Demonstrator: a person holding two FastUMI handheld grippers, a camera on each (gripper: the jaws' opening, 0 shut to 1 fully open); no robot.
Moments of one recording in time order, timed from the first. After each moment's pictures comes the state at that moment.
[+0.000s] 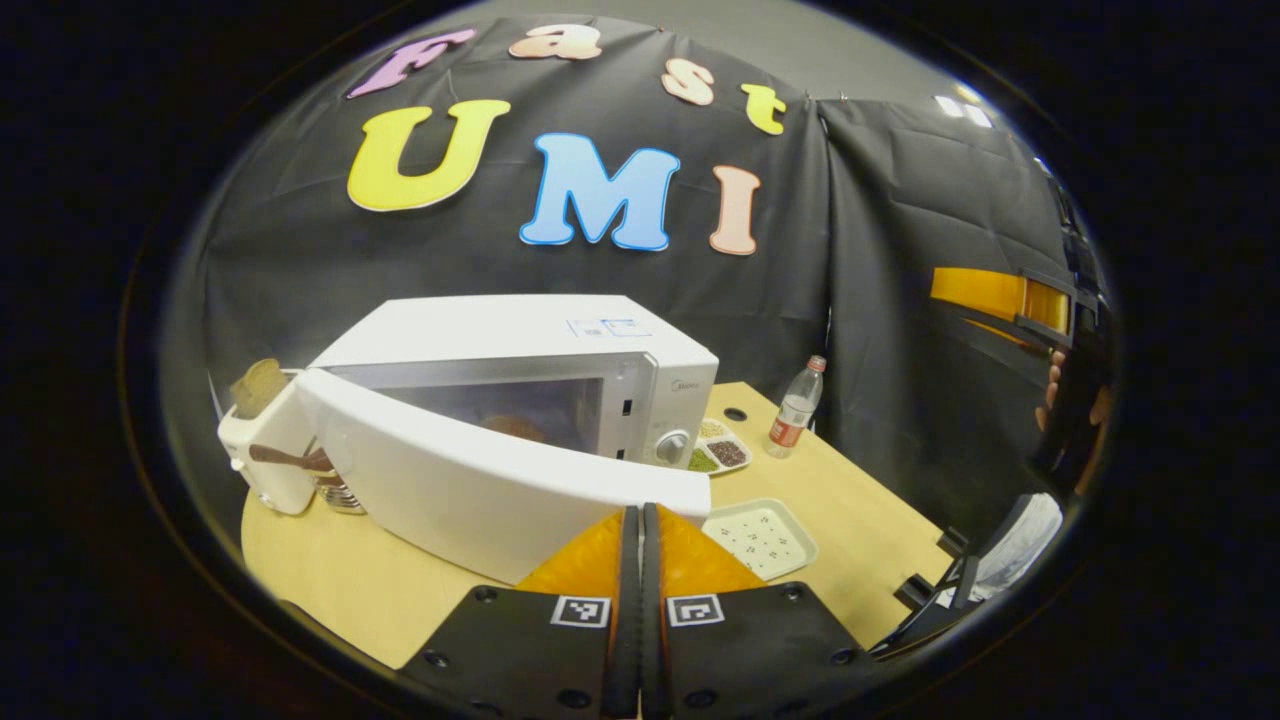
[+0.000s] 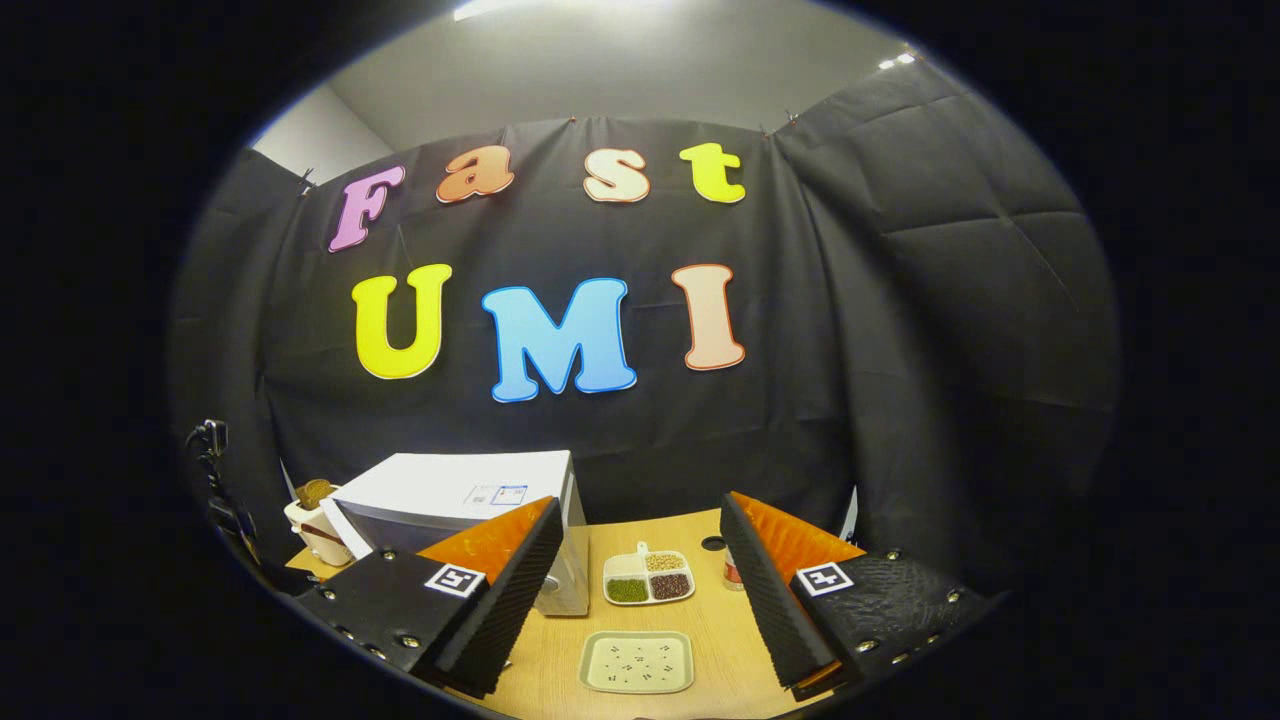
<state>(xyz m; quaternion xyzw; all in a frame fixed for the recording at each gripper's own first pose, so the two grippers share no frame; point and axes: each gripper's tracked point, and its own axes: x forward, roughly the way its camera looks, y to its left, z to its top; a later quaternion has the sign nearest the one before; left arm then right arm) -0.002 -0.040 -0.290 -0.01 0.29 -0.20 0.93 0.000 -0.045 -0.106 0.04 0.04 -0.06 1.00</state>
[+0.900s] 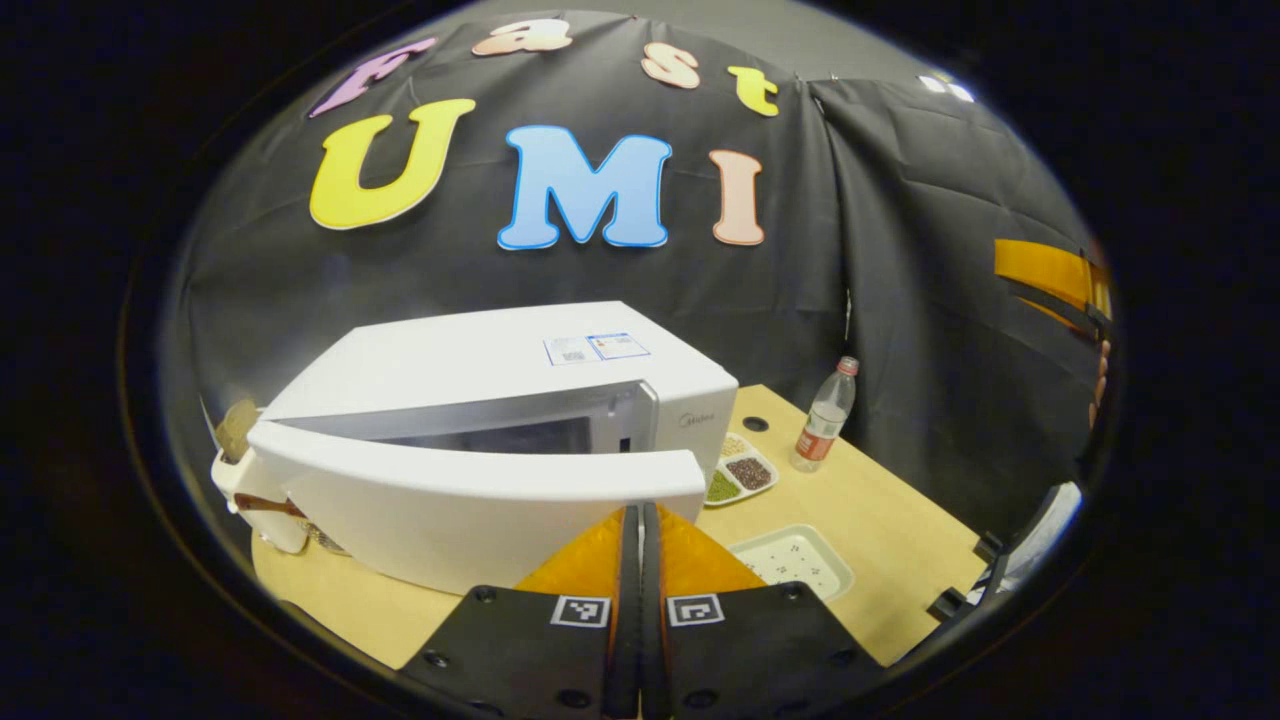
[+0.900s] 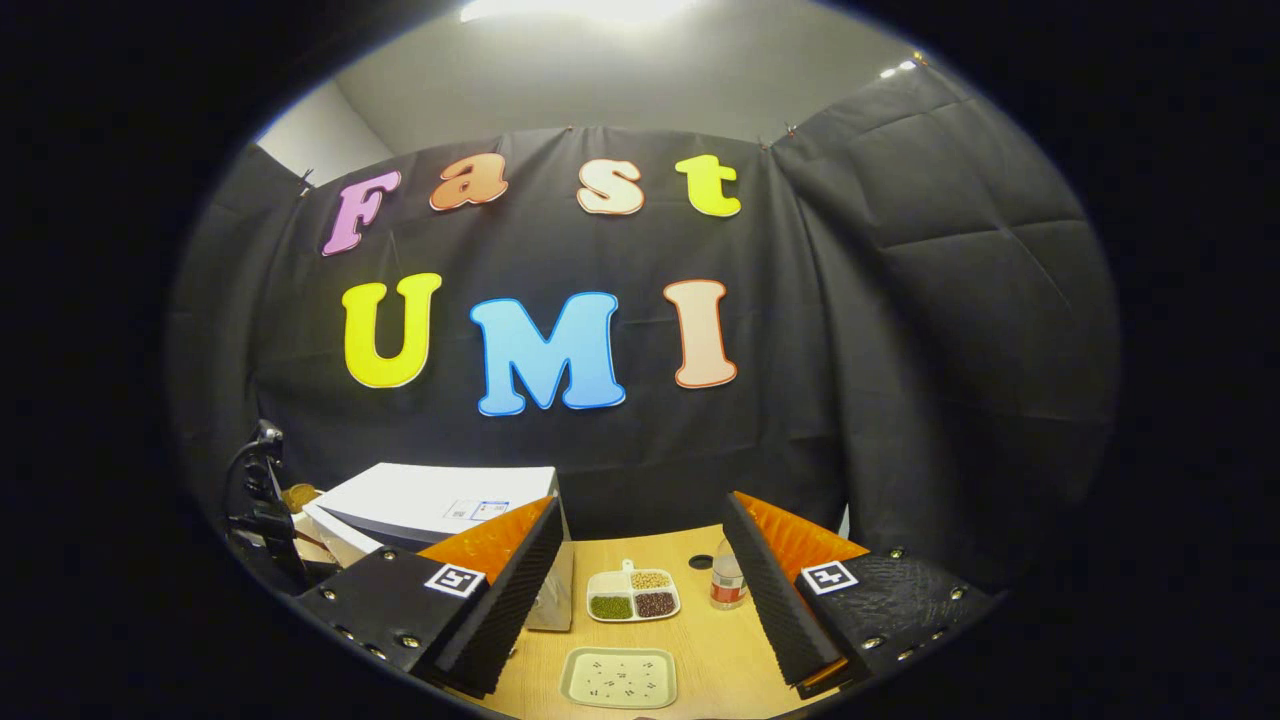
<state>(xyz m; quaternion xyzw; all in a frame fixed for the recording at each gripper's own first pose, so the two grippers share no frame) 0.079 -0.076 -0.311 0.02 0.29 -0.19 0.94 0.024 -0.066 -0.094 0.02 0.02 -0.06 1.00</state>
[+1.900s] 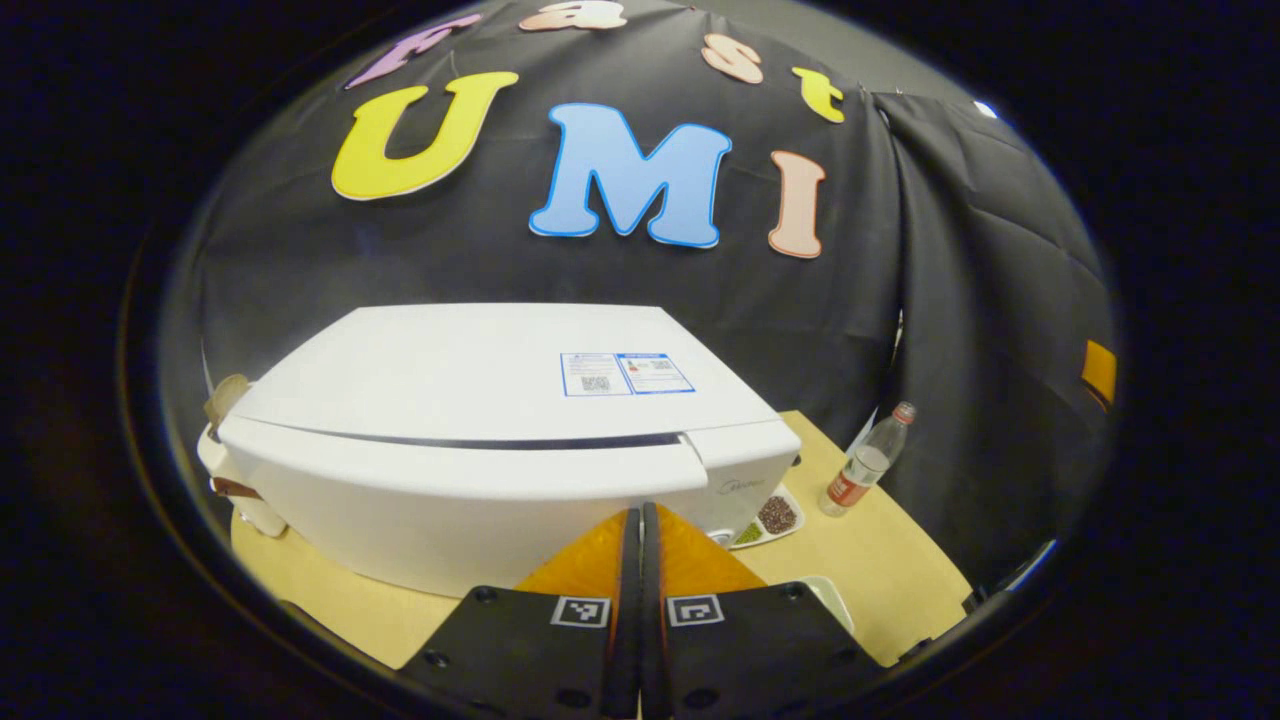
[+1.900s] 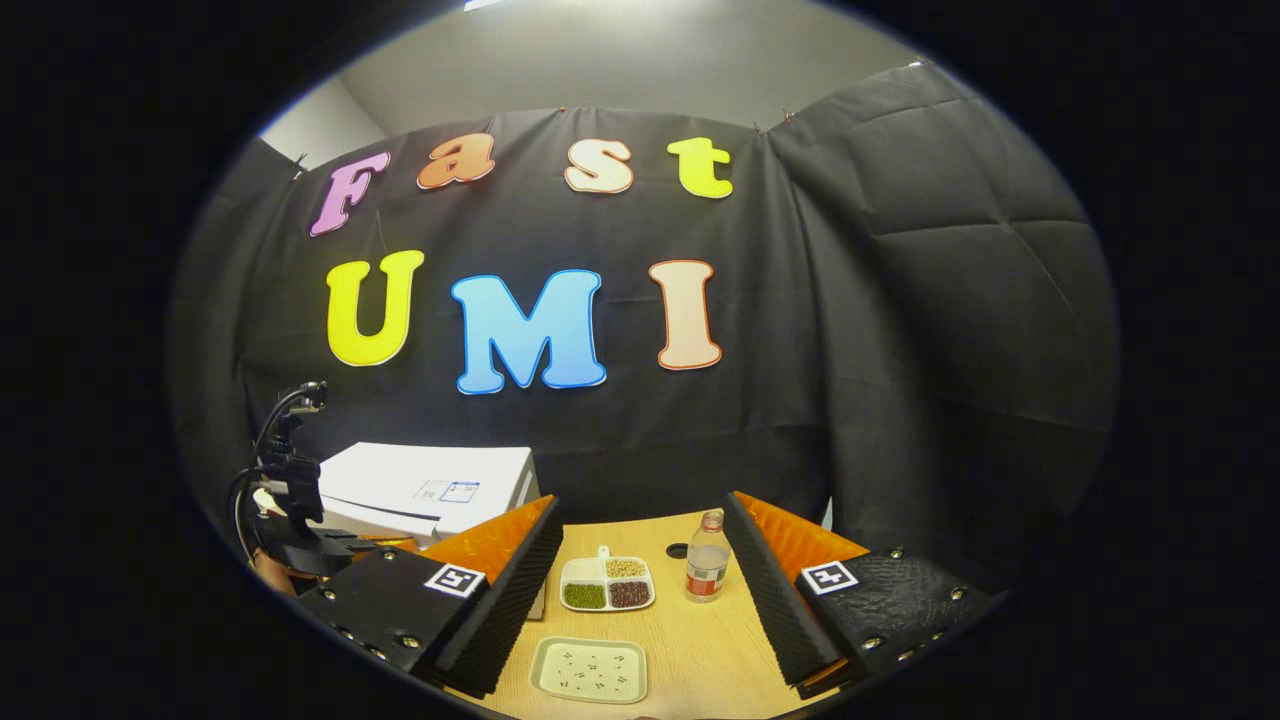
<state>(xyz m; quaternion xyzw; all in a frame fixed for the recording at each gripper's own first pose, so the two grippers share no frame) 0.144 -0.088 -0.327 -0.01 0.30 -0.13 0.94 0.028 -0.093 -0.111 0.01 0.06 -0.08 0.99</state>
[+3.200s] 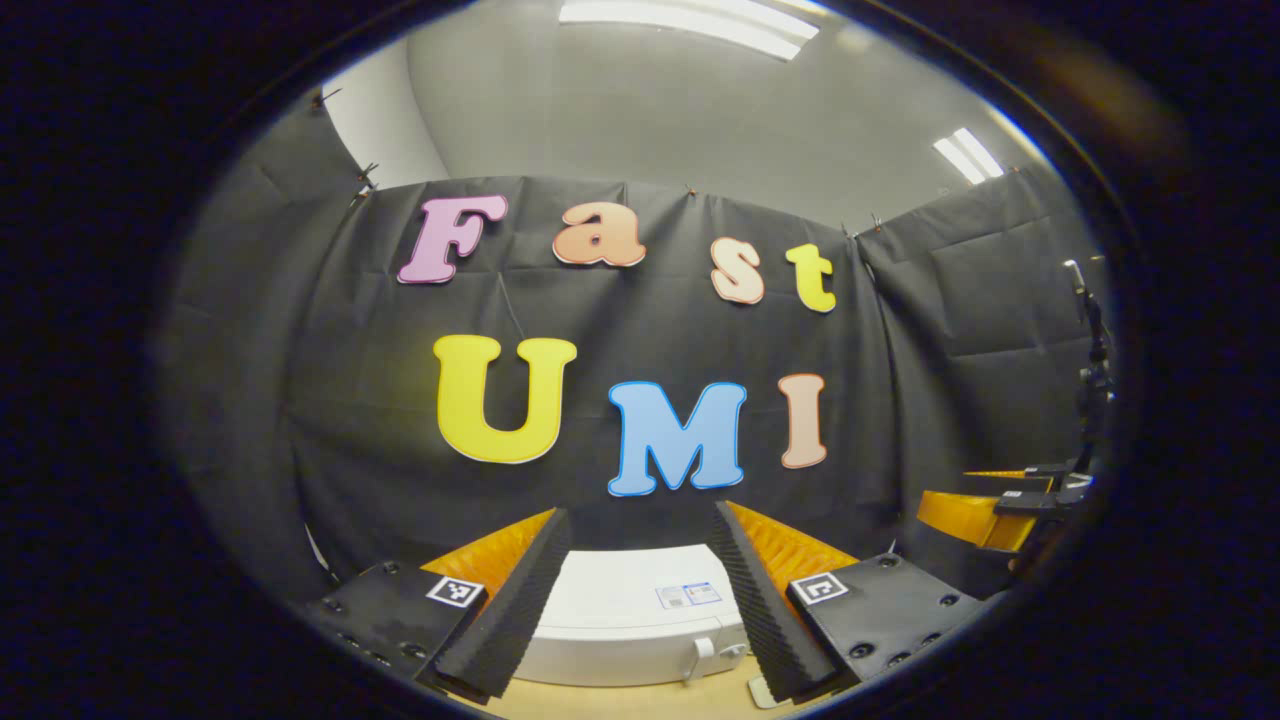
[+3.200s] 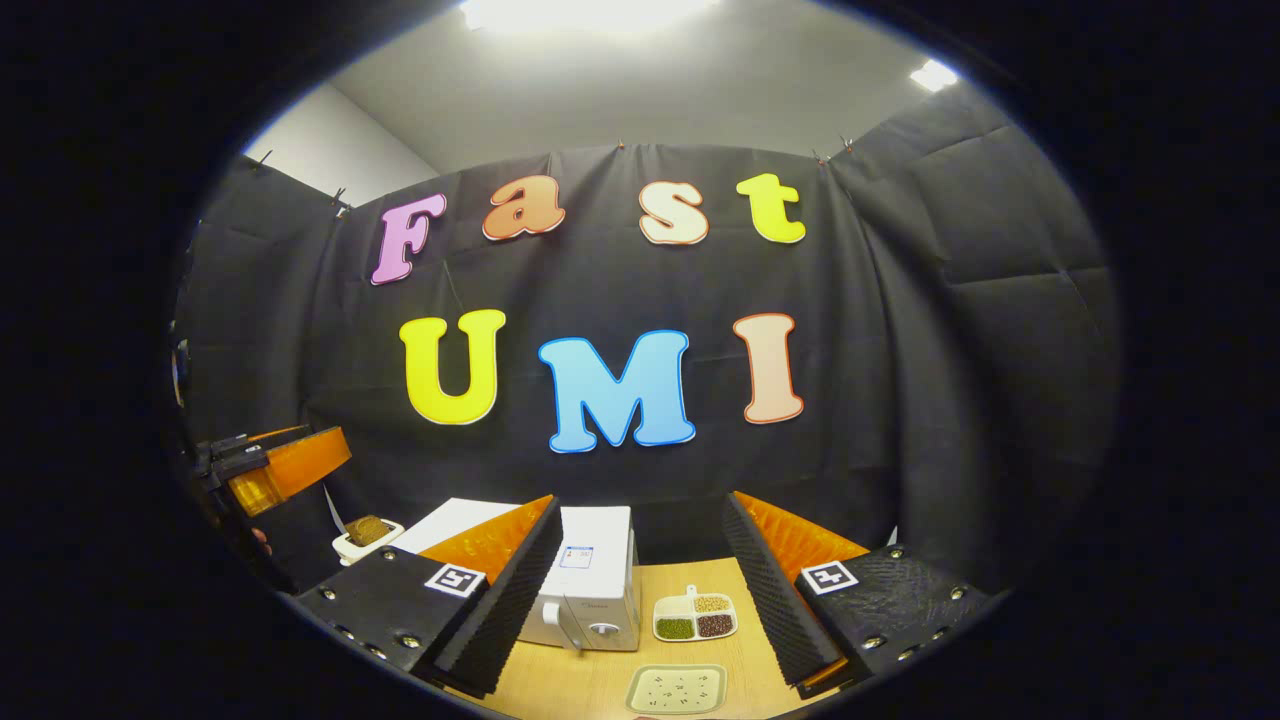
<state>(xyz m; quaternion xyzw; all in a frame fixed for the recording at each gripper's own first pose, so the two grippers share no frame) 0.050 -0.001 0.025 0.00 0.02 -0.08 1.00 0.025 0.011 0.018 0.02 0.01 0.00 1.00</state>
